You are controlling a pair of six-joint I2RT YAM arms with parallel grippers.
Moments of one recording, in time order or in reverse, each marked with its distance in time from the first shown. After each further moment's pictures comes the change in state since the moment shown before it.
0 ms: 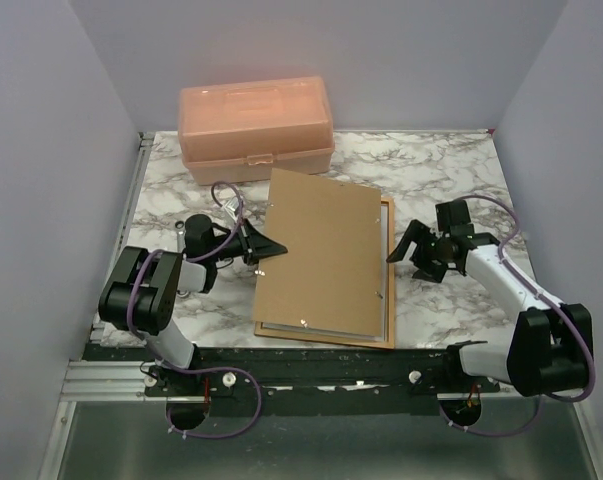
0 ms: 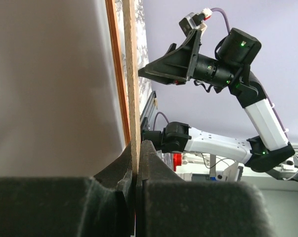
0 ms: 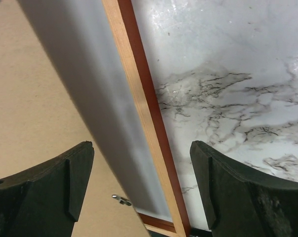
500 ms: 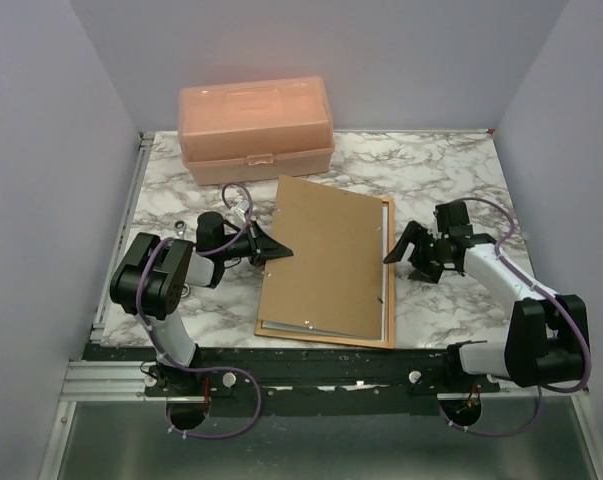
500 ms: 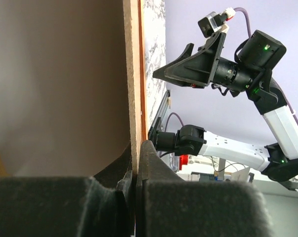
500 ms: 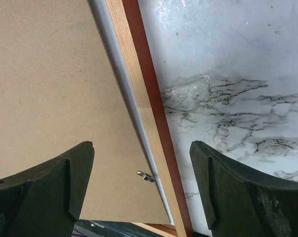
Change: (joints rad) left arm -0.043 0.119 0.069 -0.091 -0.042 0.093; right arm -0.022 0.046 -0.022 0.063 -0.079 -0.013
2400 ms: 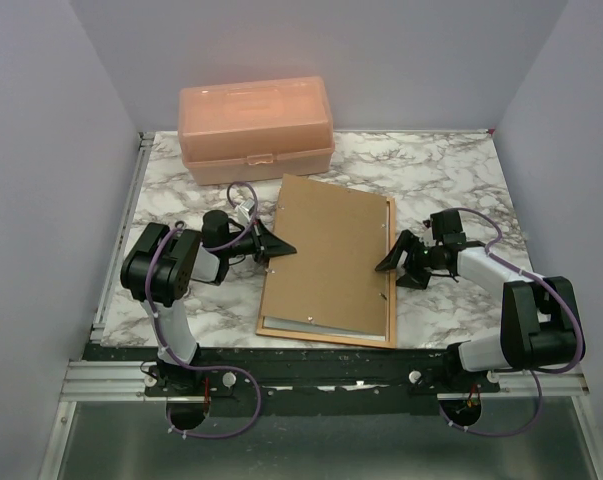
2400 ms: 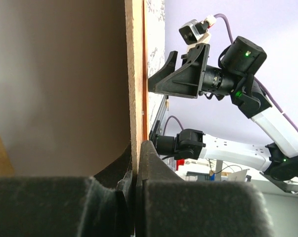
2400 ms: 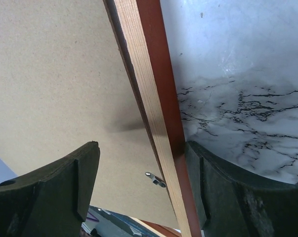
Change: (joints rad) left arm -0.024 0.114 0.056 0.084 -0.004 -0.041; right arm -0.003 0.097 -0.091 0.166 -0.163 0.016
